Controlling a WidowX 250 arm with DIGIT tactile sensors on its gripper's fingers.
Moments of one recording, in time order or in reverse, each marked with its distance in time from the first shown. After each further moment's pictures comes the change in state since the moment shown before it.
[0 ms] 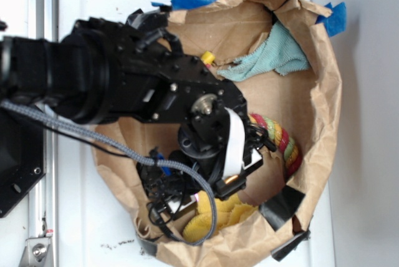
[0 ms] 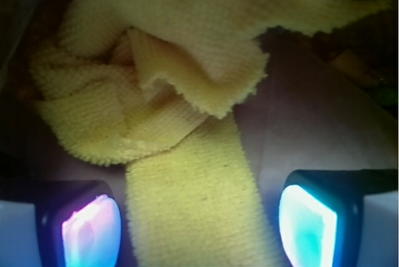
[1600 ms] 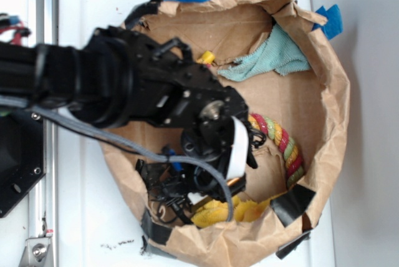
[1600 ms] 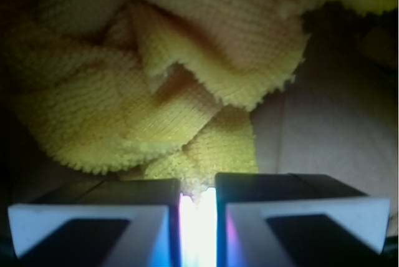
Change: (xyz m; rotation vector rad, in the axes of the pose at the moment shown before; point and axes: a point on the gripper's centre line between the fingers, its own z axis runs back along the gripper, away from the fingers) arm -0.006 -0.001 -0.011 -0.021 0.022 0.041
